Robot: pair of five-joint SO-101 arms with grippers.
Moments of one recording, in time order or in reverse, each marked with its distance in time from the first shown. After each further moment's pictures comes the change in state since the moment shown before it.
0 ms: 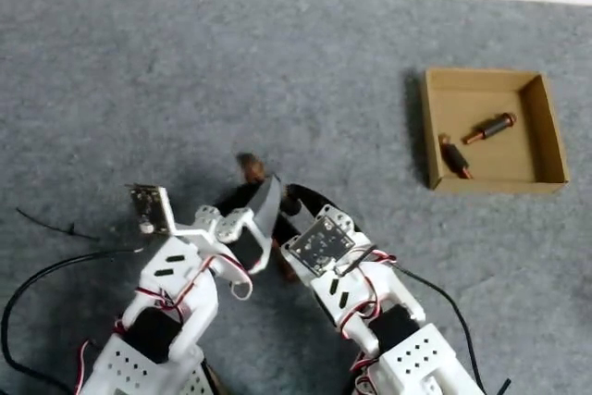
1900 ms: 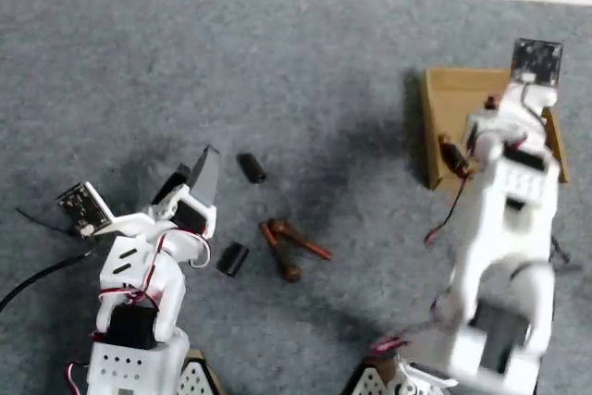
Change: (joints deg) left arm -24.7 0.0 0.0 6.2 5.5; right arm 55.6 78.3 -77.2 29.8 -10.1
